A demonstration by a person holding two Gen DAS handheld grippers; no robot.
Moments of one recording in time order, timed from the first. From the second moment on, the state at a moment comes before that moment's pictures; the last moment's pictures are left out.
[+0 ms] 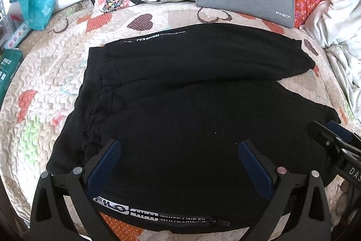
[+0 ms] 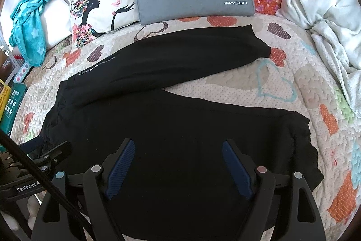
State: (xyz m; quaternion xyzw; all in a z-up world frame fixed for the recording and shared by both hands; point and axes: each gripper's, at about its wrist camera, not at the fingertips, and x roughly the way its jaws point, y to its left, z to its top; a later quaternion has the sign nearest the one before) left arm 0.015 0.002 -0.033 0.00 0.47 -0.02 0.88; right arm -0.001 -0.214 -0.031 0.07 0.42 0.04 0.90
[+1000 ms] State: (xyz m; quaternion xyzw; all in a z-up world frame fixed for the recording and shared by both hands) left arm 0.020 0.003 -0.075 0.01 0.53 -0.04 0.85; right arm -0.003 -0.226 -0.026 0.10 0.41 0.04 0.90
